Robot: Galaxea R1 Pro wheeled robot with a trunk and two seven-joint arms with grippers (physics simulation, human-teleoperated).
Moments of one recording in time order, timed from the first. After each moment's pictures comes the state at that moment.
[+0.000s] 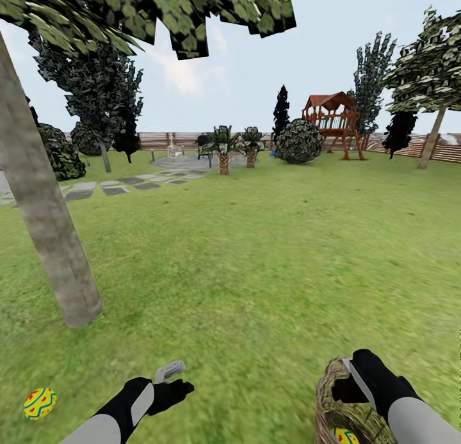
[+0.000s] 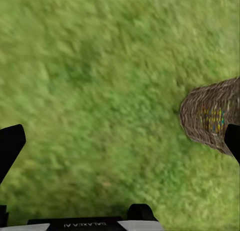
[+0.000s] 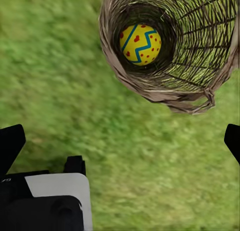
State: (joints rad) left arm -0.60 -0.06 0.22 -0.26 0.13 0.42 -0.14; right arm -0.62 -0.18 0.00 -0.46 0.09 0.83 0.09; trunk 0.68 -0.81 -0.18
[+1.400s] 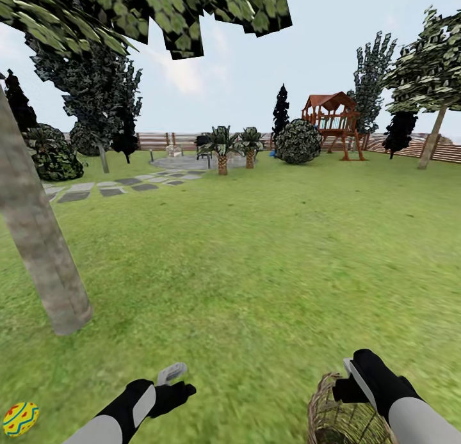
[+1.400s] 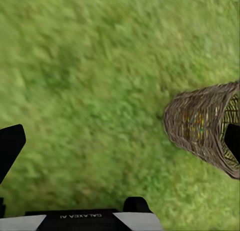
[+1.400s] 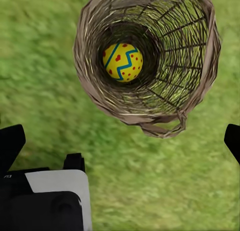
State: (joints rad) left arm -0.60 -0.06 0.22 -0.25 0.13 0.41 -0.15; right arm -0.62 -0.19 0.00 -0.46 0.09 0.83 0.08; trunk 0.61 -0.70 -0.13
